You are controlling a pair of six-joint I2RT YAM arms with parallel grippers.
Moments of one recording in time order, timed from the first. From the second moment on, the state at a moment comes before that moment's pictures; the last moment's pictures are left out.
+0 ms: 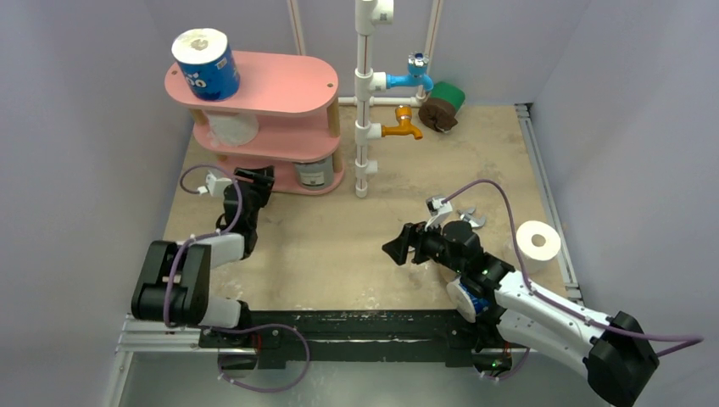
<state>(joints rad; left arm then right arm) -0.09 1.46 0.42 0.80 -0.20 -1.16 0.73 0.84 0.34 0.11 -0.08 0.57</state>
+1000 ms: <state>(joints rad) -0.45 0.34 0.38 -0.67 -0.34 -1.02 0.73 0.85 0.70 -0.32 0.35 0.62</state>
